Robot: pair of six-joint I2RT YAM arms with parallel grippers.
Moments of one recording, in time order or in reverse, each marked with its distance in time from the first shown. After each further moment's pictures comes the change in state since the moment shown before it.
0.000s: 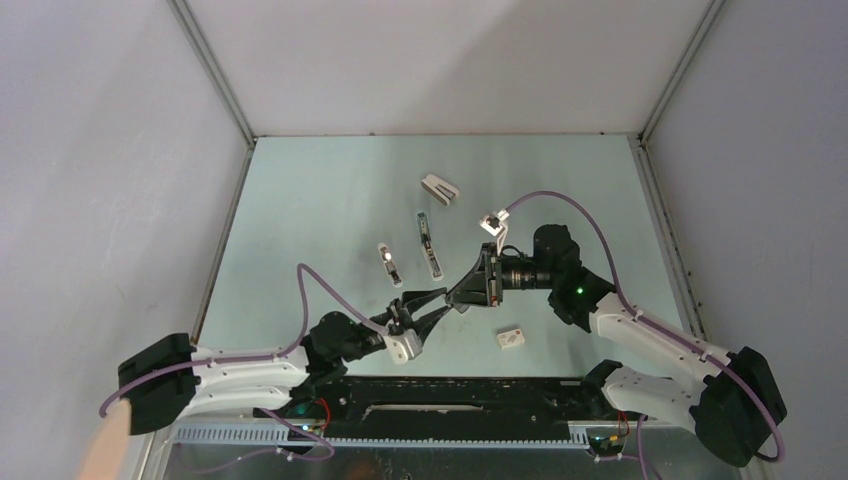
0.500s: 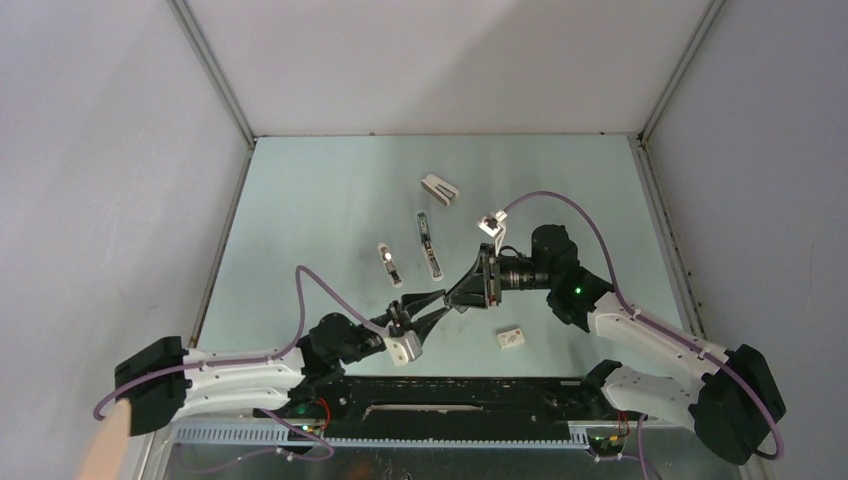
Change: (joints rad) left arm -0.019 -0.044 0.002 -0.071 -0.028 0.008; right arm 0.005 0.013 0.000 0.012 -0.009 0.000
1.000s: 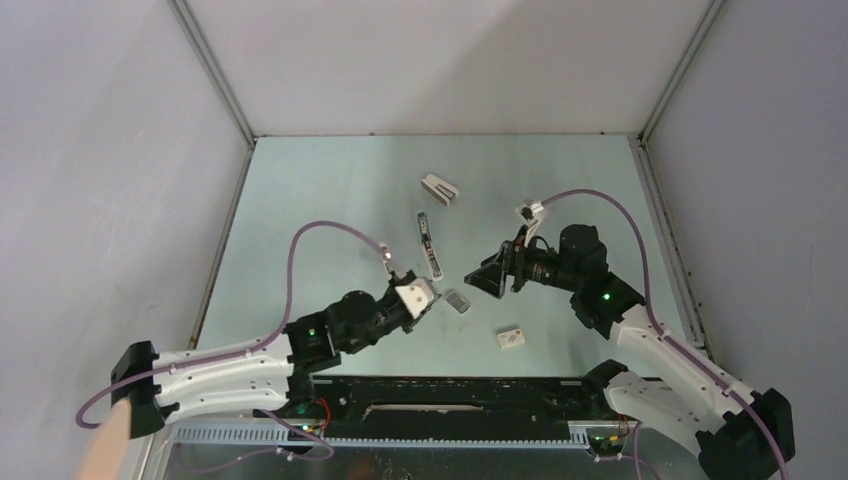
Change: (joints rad) left arm -0.011 -0.098 0.251 -0.640 -0.291 -0.360; right arm -0.116 -0.146 -0.002 -0.179 0.205 -0.109
